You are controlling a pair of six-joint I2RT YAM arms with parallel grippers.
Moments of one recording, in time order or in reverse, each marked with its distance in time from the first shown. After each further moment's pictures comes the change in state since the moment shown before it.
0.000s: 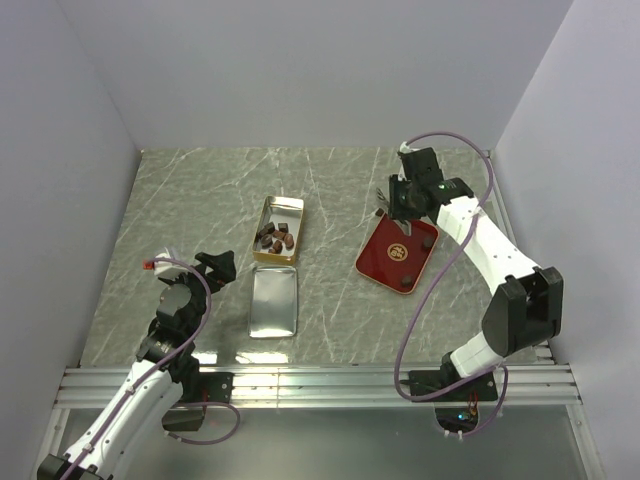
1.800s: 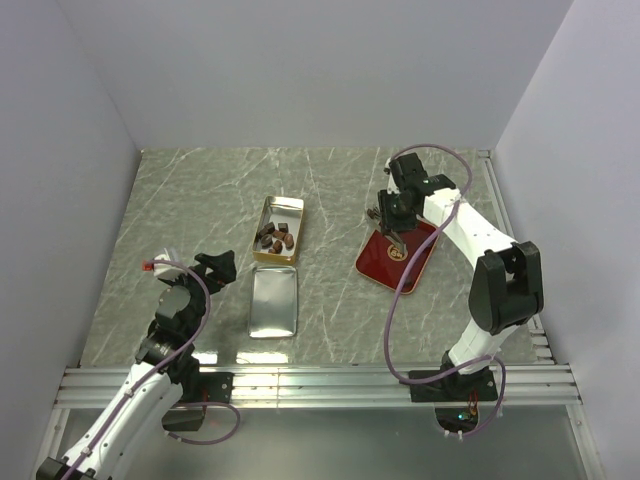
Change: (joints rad) left arm -0.016 -0.032 0.000 -0.011 -0.008 0.000; right arm -0.002 0.155 0.026 -0.097 -0.073 -0.055
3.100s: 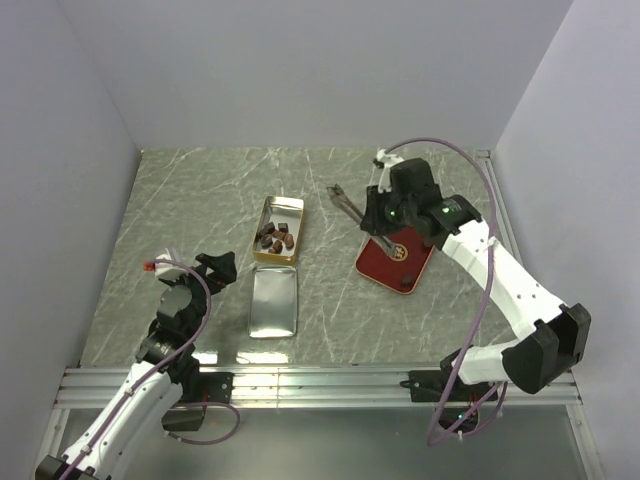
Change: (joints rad) left arm -0.005 0.011 0.000 -0.011 -0.011 -0.003; right arm 0.159 -0.345 -0.050 0.059 -0.086 0.054
